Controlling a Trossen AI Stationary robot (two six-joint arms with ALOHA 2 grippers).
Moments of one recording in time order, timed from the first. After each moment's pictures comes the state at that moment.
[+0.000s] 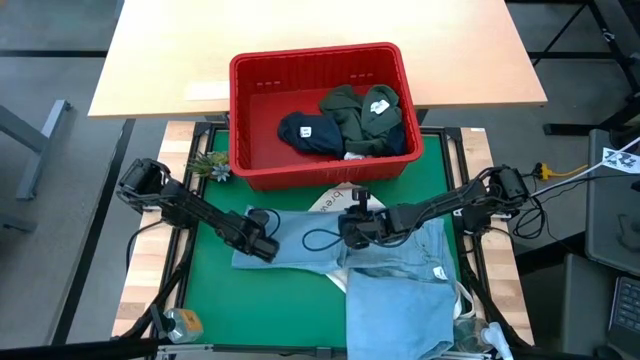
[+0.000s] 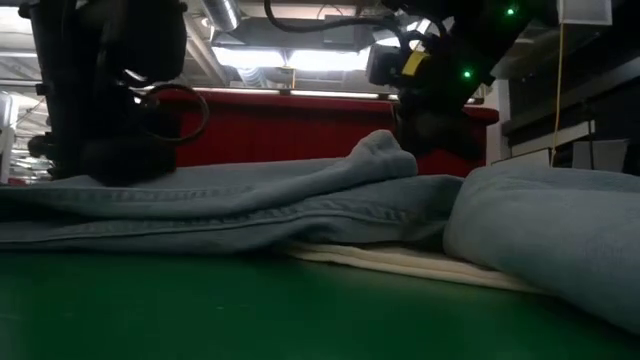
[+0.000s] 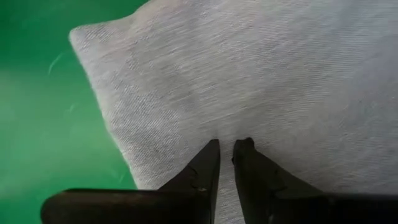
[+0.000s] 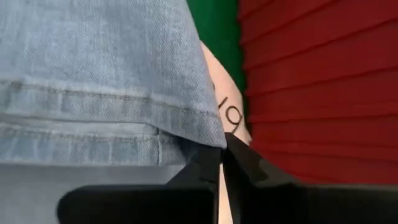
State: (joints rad) left arm -0.36 1.65 0.84 -0.86 -0.33 -1.40; right arm 0.23 1.72 1.08 -0.46 0.65 -0.12
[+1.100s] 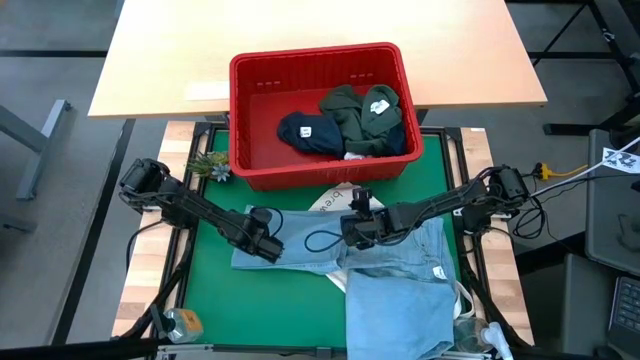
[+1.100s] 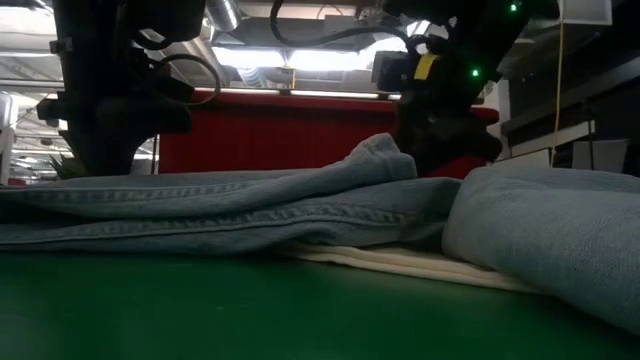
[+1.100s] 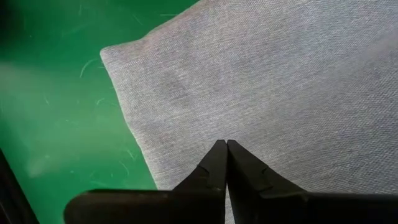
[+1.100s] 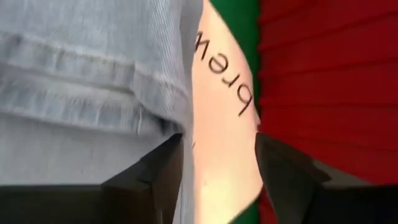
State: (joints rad) left arm -0.36 1.65 1.00 -1.04 -0.32 -1.40; right arm 0.23 1.72 1.12 -0.60 0.59 -0.13
